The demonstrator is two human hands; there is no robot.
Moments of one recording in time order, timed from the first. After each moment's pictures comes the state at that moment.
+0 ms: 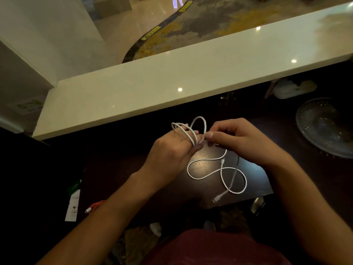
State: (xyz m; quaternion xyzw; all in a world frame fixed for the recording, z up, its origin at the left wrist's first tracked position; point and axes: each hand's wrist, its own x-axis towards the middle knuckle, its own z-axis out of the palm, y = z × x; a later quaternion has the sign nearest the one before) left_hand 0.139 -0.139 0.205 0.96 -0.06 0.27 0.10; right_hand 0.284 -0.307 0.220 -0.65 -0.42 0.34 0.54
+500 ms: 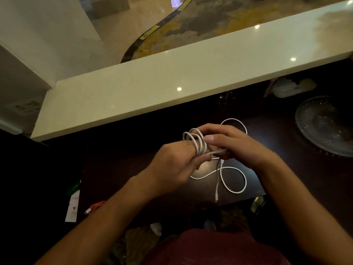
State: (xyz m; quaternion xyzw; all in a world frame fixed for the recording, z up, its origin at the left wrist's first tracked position) left_hand 0.130 -0.153 0.217 0.94 -0.09 0.18 0.27; right_hand 0.275 -0.301 0.214 -0.58 -0.36 0.46 0.57
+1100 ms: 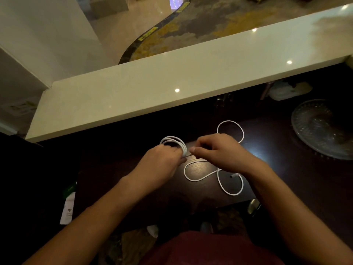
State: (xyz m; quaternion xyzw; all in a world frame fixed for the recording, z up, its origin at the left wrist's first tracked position) left_hand 0.130 -0.122 0.182 0.99 -0.04 0.12 0.03; right_hand 0.269 -0.285 0.196 -0.80 -0.44 0.26 0.31
